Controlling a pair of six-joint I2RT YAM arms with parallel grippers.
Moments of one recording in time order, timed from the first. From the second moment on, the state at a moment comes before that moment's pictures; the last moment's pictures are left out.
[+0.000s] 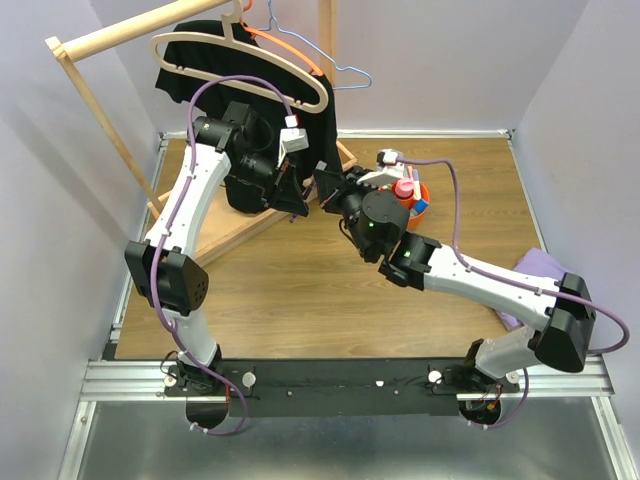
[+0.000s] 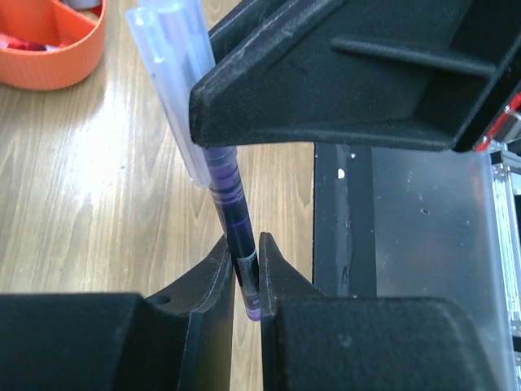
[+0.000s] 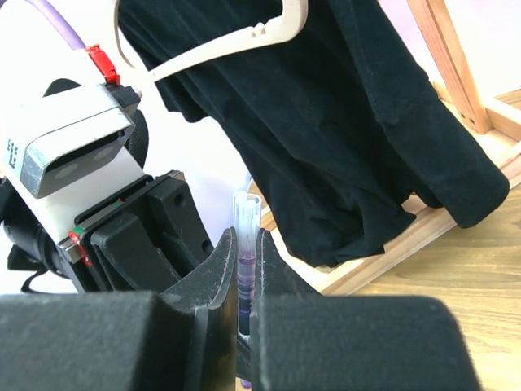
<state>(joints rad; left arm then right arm) -0.28 1.80 1.99 -1.49 1.18 0.81 1.04 1.43 1.16 0.31 0.67 0.63</state>
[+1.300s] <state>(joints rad) -0.21 1.80 2.04 -1.58 1.11 0.88 1.09 1.57 1.26 0.37 0.73 0.69</state>
